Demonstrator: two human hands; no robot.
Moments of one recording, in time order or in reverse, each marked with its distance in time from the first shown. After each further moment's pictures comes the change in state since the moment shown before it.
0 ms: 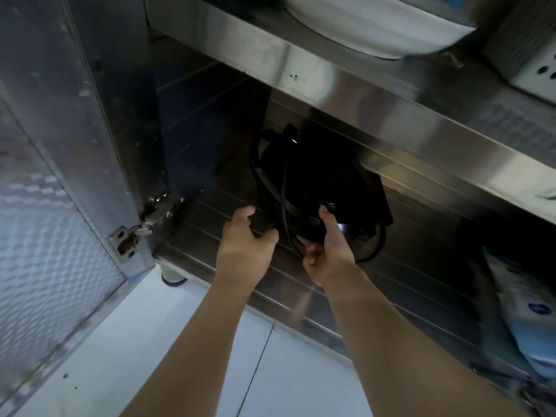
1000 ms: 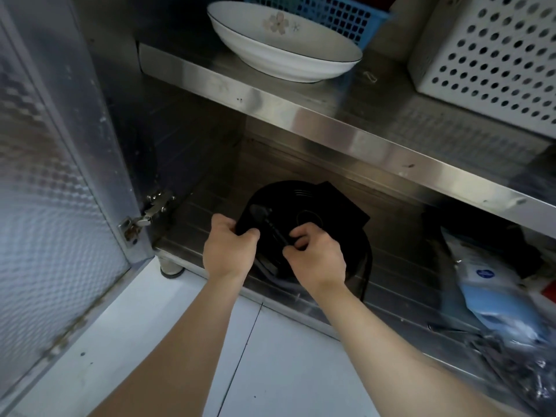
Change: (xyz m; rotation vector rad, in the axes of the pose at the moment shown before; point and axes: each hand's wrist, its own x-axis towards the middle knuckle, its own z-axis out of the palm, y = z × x) left_hand -0.059 0.024 -0.001 0.060 0.194 -0.040; right_hand -0.103 0.012 -0.046 -1.121 0.150 -0.759
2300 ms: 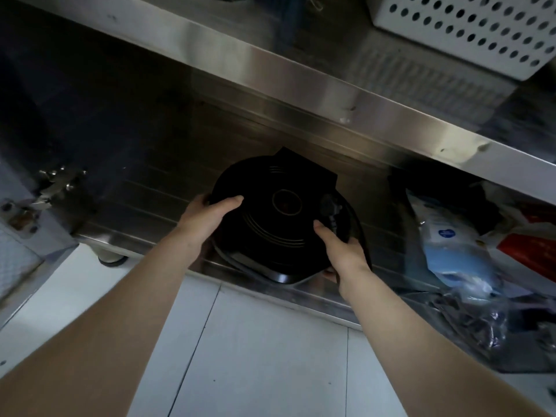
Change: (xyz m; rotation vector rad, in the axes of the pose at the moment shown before) left_hand 0.031 -0.009 0.056 -0.206 -0.447 -0.218; right_hand 0.025 0.116 -0.044 0.650 0.039 0.704
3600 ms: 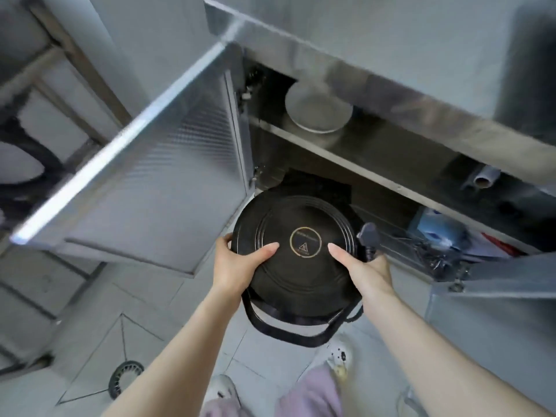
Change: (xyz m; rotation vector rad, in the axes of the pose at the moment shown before) left_hand -0.473 0.165 -0.139 -0.080 0.361 -0.144; right_hand -0.440 -0.108 -0.118 -0.132 -0.176 0.067
